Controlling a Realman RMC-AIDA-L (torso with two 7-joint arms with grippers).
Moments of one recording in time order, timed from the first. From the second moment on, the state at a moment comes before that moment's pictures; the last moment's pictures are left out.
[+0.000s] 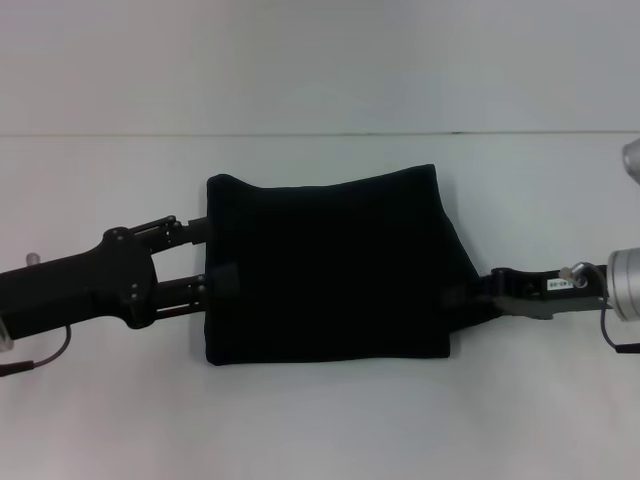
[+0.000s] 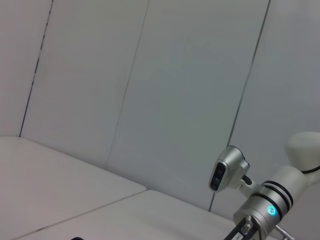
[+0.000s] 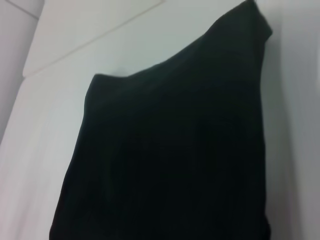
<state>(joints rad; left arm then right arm) -0.50 -2.02 0.47 0.53 1.94 1.77 -1.27 0.75 1.99 -0.75 -0.39 -2.23 -1.20 2.34</state>
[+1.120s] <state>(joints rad) -0.51 -2.02 0.46 0.52 1.94 1.75 -1.29 0.64 2.00 -0.61 -0.42 -2.23 -1.26 2.23</state>
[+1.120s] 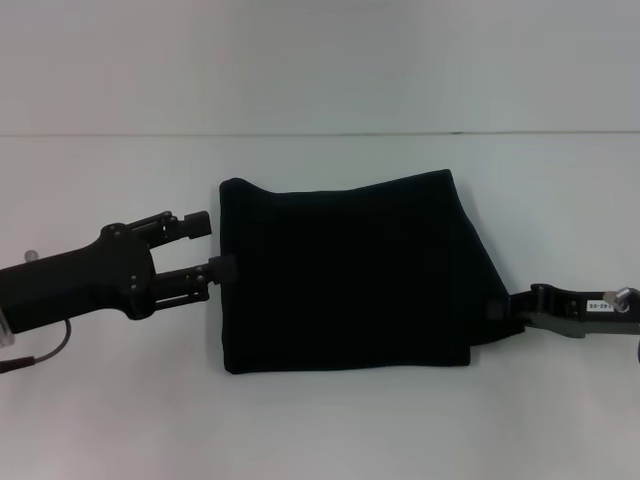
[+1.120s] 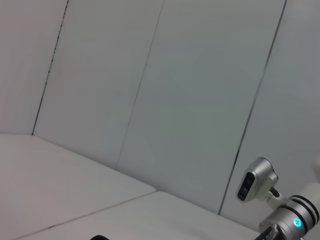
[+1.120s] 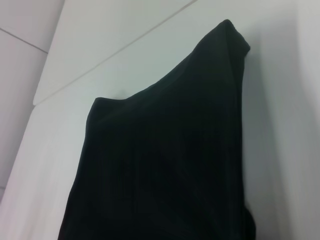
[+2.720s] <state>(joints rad) -0.59 -1.99 0.43 0.54 1.92 1.76 -1.39 0.45 1.94 -0.39 -0.55 -2.16 -1.44 2.03</state>
